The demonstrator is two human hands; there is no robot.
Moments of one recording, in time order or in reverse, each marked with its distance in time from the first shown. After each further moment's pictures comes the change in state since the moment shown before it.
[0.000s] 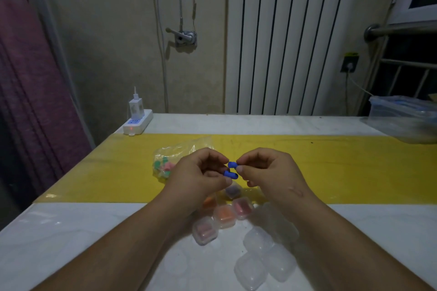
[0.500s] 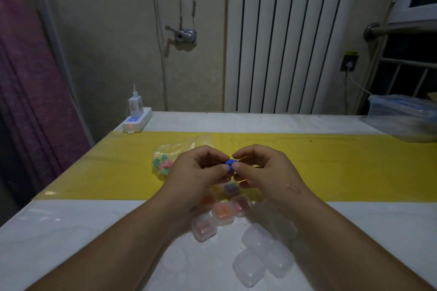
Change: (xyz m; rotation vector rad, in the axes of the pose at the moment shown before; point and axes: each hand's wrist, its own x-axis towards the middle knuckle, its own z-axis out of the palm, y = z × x) left_hand -0.001 0.003 0.001 -0.093 -0.019 0.019; right_hand 0.000 0.002 0.000 0.061 -0.085 0.006
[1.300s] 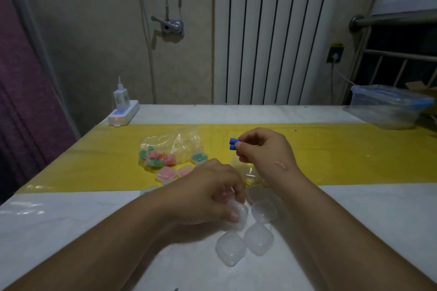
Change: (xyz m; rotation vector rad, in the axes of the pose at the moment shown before) left_hand -0.008 -0.006 0.010 0.944 -0.650 0.396; right_hand 0.009 0.005 -0.020 -0.125 0.257 -0.020
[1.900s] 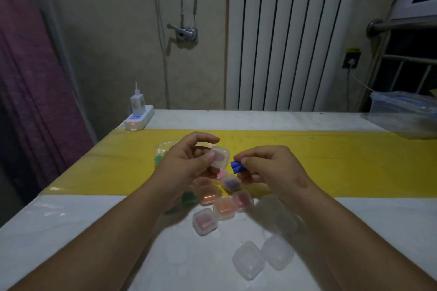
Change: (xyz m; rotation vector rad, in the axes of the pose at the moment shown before) left_hand -0.013 -0.023 -0.026 -1.019 0.579 -0.322; right_hand -0.013 -0.010 0.009 0.182 -0.273 0.081
